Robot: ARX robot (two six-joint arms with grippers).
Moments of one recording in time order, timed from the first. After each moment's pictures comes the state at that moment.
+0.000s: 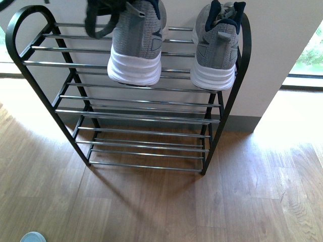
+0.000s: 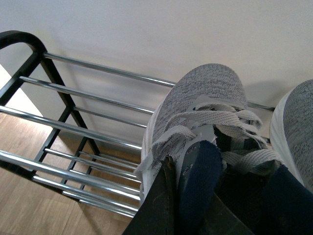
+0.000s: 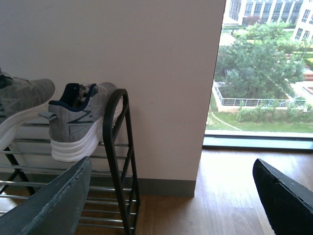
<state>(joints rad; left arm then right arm) -0.52 2.01 1.29 0.27 -0.52 -0.40 0.00 0.00 0.02 0.00 0.00 0.00</state>
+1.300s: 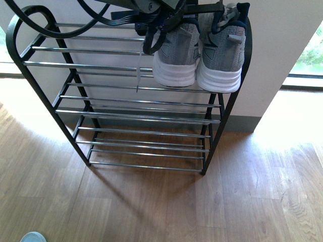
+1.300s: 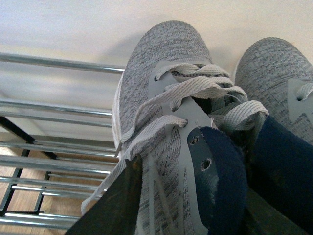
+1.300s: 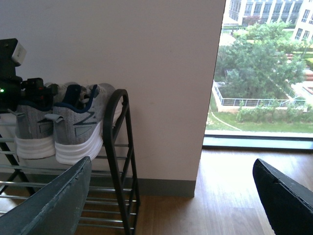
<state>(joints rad) -0.54 2.26 1.52 0.26 -0.35 -0.36 0.00 0.00 0.02 0.00 0.00 0.00</state>
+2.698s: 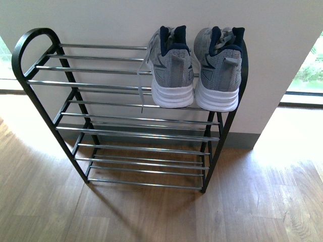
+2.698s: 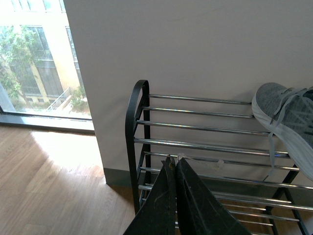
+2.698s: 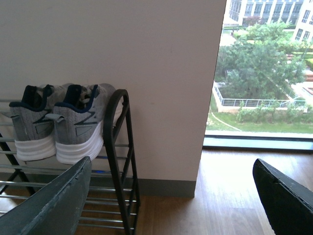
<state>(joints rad) -0.10 1.08 0.09 0.98 -0.10 -0.01 0.00 0.00 0.02 0.00 0.00 0.00</state>
